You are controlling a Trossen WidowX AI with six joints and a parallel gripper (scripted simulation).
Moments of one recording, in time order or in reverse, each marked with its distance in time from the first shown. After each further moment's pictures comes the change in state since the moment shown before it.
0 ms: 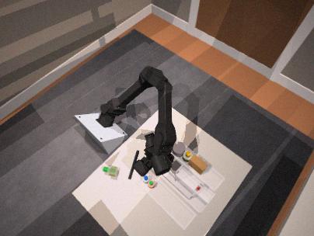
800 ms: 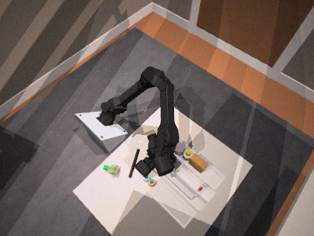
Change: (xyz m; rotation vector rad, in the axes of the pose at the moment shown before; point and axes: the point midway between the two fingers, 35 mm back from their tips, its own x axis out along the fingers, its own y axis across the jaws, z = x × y) arm 0.000 0.000 0.011 0.000 0.001 0.000
